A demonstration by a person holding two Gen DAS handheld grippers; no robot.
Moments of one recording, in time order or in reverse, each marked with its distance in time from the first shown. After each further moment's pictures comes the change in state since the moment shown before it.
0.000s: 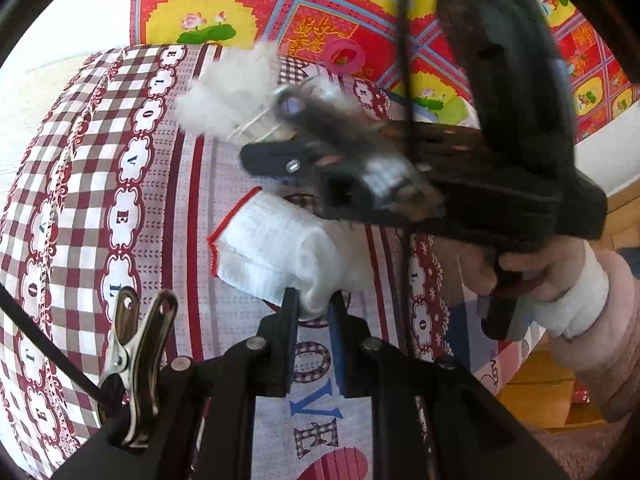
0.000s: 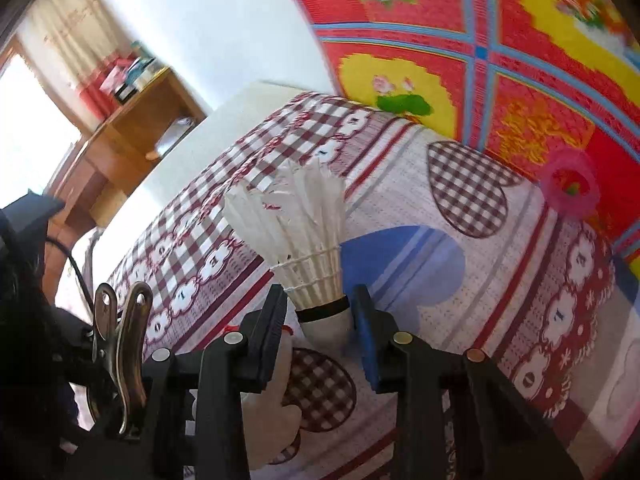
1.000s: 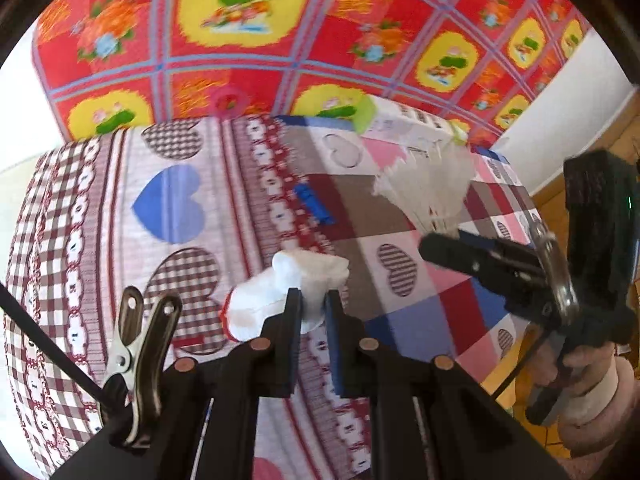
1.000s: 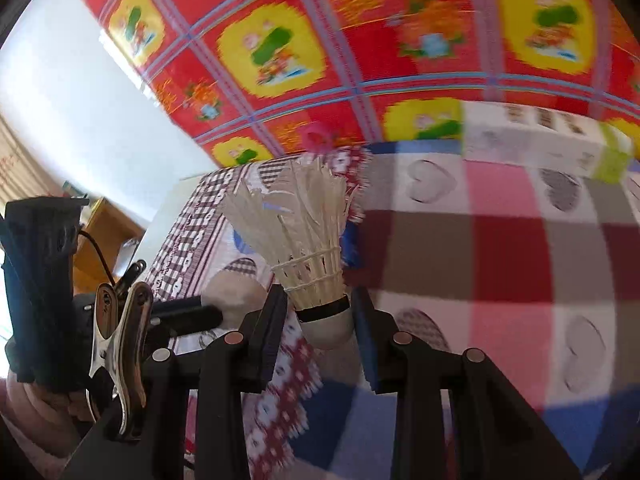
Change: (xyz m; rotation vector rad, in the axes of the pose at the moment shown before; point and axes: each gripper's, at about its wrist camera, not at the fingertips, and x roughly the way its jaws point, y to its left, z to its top) left arm -0.012 -0.121 0.016 0.208 -0.075 0.023; right arm -0.182 -0.044 -0.157 0.461 -0.278 -0.187
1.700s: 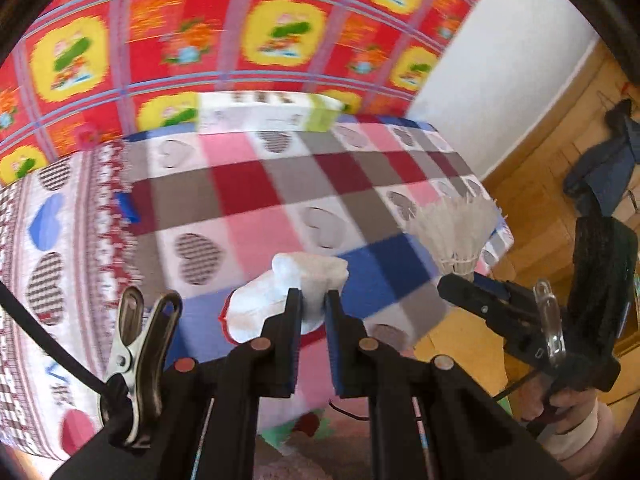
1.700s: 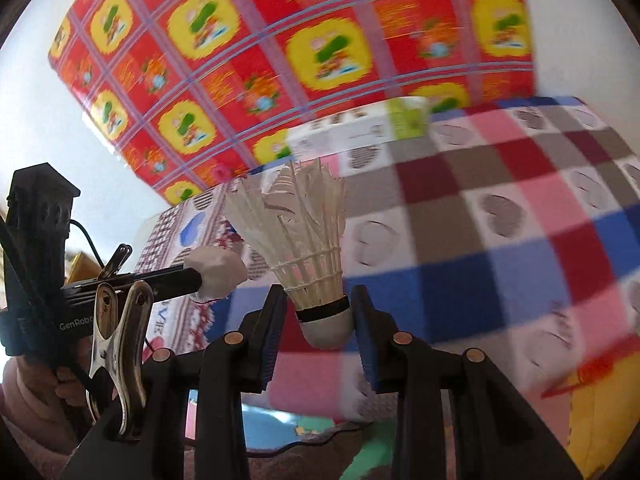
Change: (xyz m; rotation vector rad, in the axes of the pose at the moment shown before) left arm 0.009 -0.196 -0.022 0.131 -0.008 -0.080; right arm -0.179 -0.112 -0.109 0.184 -0.164 -0.146
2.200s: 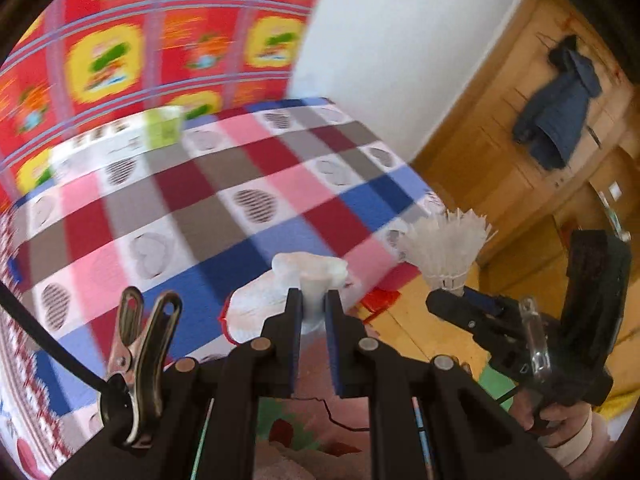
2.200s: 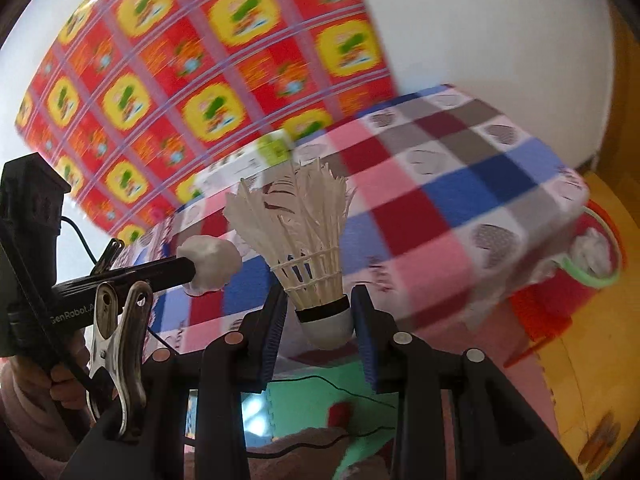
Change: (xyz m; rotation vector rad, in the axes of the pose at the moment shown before) left arm 0.046 -0.169 0.003 0.219 0.029 -0.137; right arm -0.121 -0.121 -0.043 0.183 -0.116 -0.165
